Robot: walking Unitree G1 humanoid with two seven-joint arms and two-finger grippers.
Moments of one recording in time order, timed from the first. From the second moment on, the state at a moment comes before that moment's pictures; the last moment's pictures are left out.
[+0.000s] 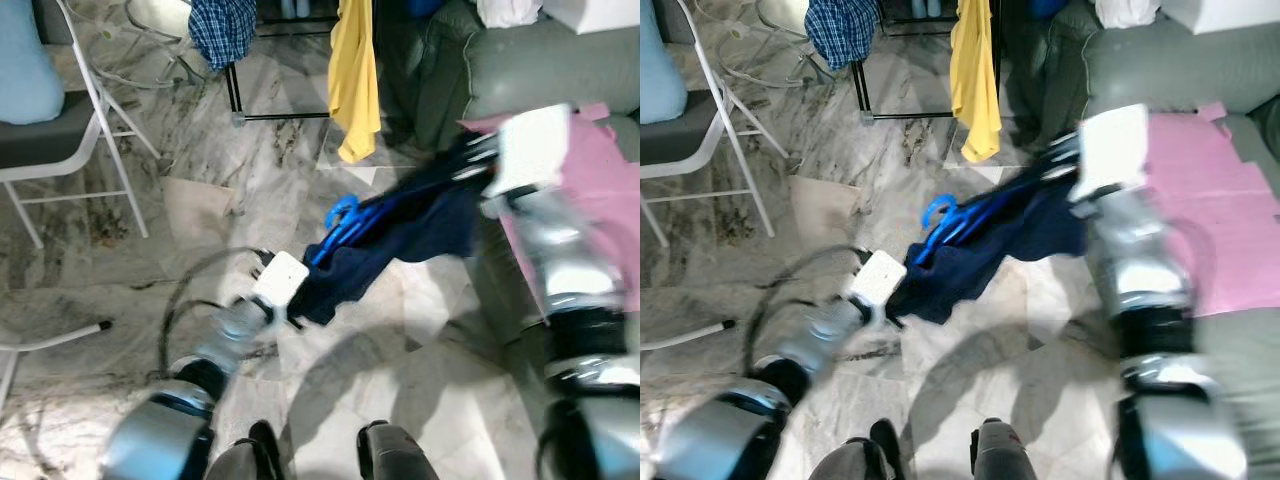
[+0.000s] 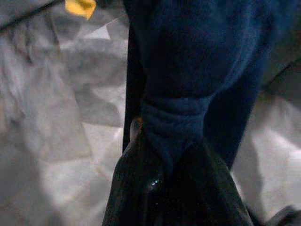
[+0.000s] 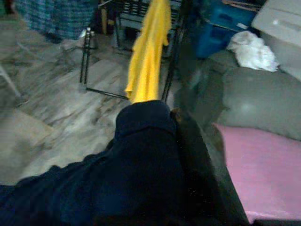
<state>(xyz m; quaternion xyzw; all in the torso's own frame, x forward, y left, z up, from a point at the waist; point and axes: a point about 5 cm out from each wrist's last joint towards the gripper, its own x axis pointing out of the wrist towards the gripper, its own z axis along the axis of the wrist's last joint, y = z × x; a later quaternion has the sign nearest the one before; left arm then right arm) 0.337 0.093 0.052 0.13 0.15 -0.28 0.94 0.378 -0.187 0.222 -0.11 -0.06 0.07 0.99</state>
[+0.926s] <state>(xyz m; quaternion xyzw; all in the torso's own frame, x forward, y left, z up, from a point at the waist) 0.356 0.110 0.066 -0.03 0.19 -0.12 0.97 0.302 -0.100 0.101 -0.11 0.12 0.29 0.94</state>
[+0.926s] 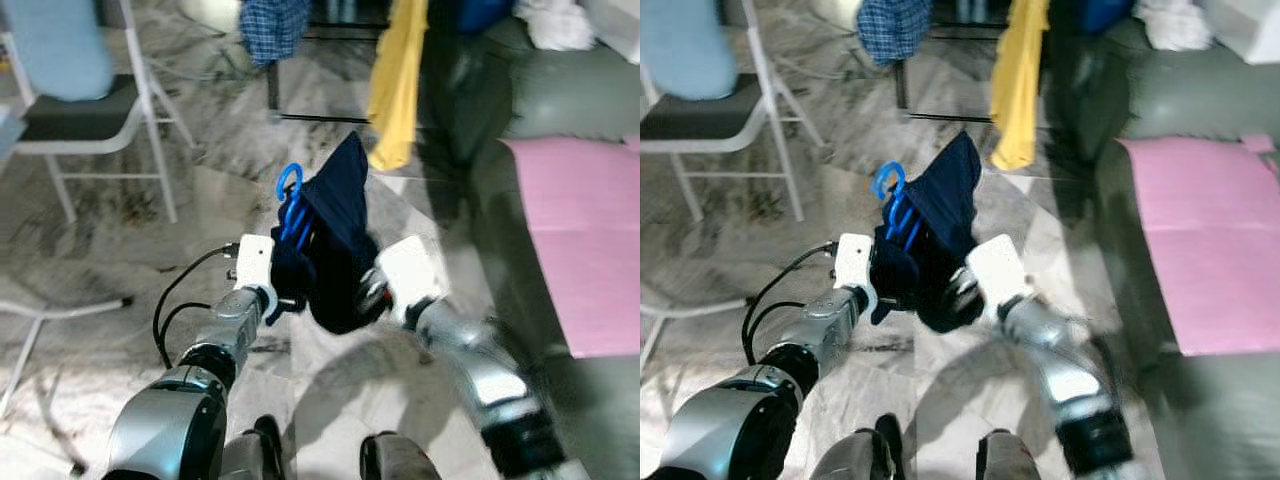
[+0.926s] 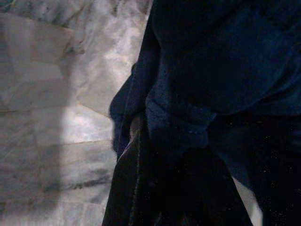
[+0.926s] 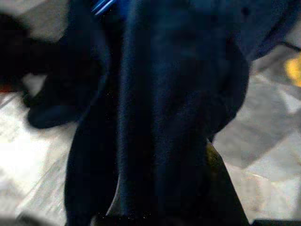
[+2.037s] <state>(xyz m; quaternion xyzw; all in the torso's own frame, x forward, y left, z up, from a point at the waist) 0.370 0.124 0.088 -0.04 0.15 -0.11 0.98 0.264 -0.139 0.098 -0.14 0.06 0.35 0.92</state>
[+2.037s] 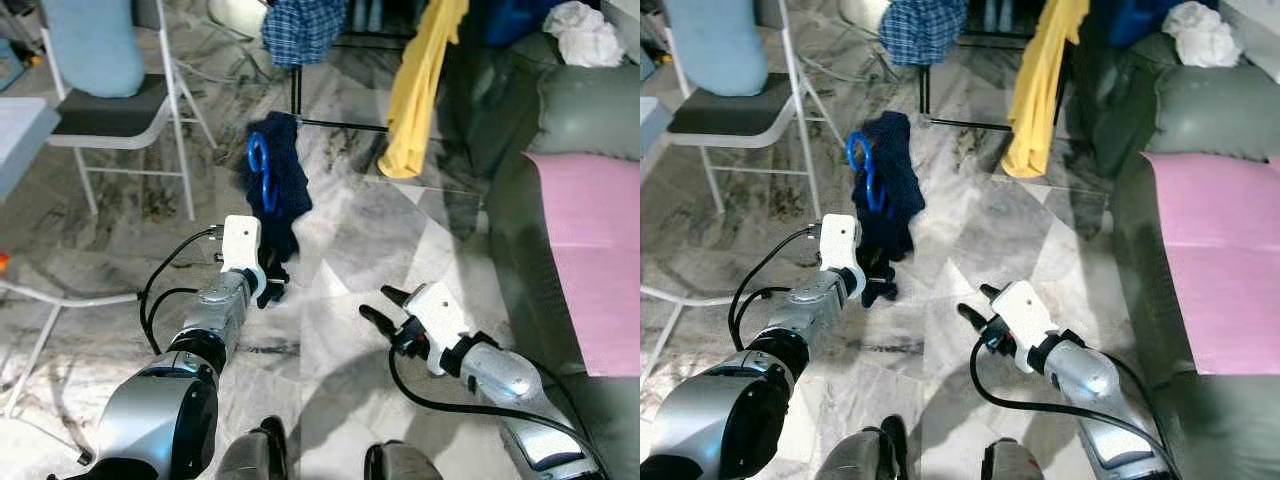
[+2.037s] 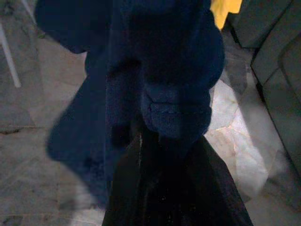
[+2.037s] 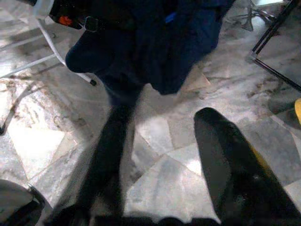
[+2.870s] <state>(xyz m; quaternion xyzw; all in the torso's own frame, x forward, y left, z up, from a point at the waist) 0.370 0.124 0.088 -0.04 0.15 -0.11 0.98 0.264 -0.139 0.098 -0.14 0.06 0.35 0.92</state>
